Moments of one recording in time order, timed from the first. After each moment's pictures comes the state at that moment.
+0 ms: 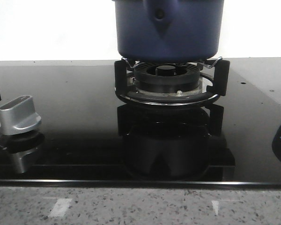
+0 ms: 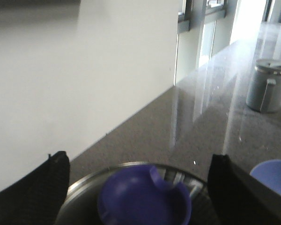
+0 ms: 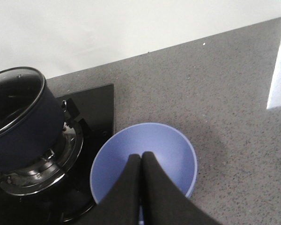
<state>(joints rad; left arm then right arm) -0.47 1.60 -1.36 -1.78 0.57 1.86 -0.03 0.42 -0.98 -0.05 1.01 0.26</state>
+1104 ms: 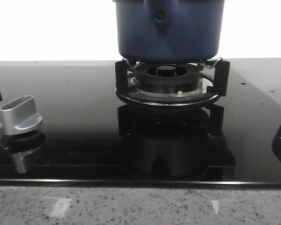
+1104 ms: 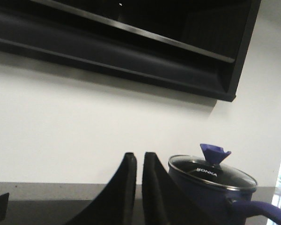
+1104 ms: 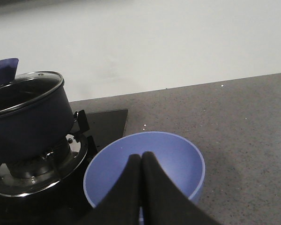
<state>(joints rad) -0.46 0.08 -0.33 -1.83 -0.05 1.66 0.00 -0.02 -0.52 -0.05 0.69 0.16</state>
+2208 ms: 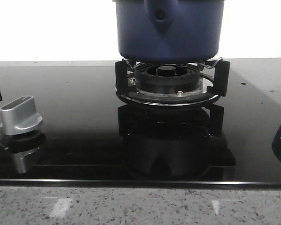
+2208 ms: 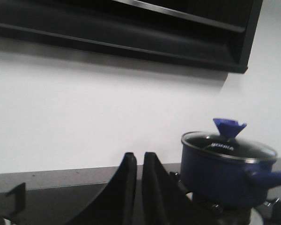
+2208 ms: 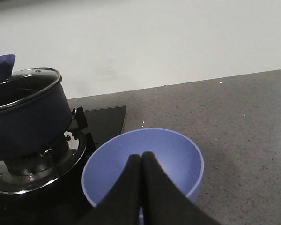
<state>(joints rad) -0.46 0.12 -0.30 -1.67 -0.04 1.65 0.00 -0.02 -0.51 -0.05 0.70 0.16</state>
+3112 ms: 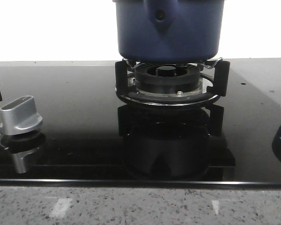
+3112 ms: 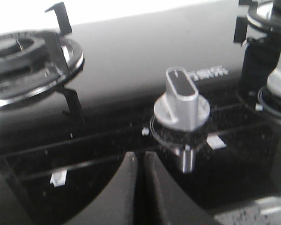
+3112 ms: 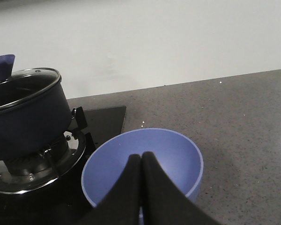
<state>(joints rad) -0.20 0.05 0.00 -0.07 0.30 0.19 0.00 -0.02 -0.51 -0.05 0.70 0.15</state>
